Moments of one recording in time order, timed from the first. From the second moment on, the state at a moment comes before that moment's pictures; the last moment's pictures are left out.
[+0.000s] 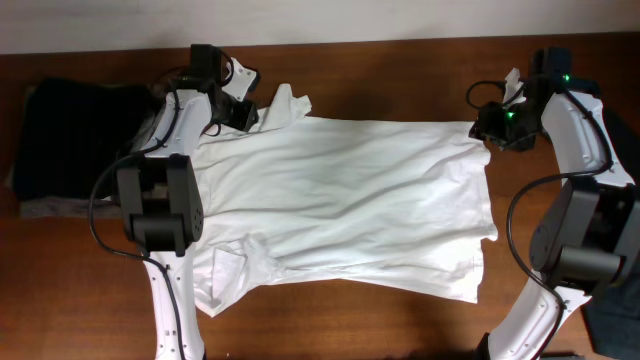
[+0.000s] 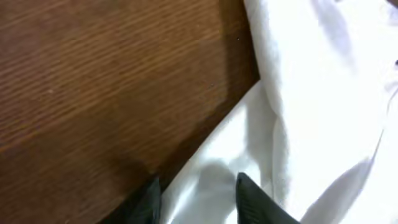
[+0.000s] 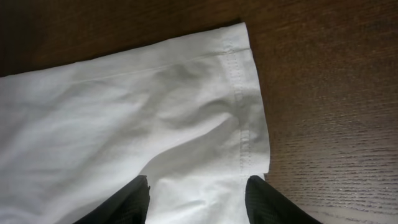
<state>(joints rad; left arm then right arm) -0.06 2.48 2.03 -0.72 0.29 0.36 -0.24 2.07 1.71 -0.98 -0.26 0.04</state>
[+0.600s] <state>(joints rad) -0.01 2.49 2.26 -0.83 -0.13 0.17 -0.23 2.16 1.70 -0.85 -0.20 0.05</state>
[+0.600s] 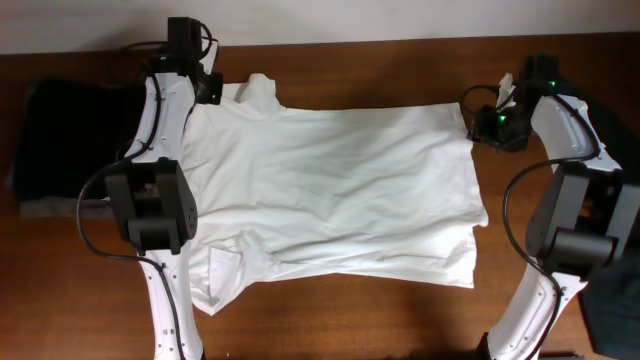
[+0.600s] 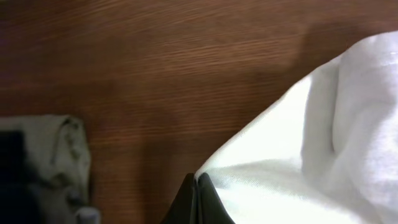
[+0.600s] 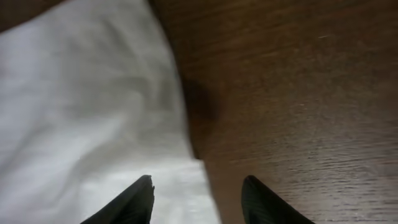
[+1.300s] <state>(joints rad) -0.01 2.49 2.32 -0.75 -0.11 0.12 -0.38 2.24 1.74 -0.66 -0.42 0.20</state>
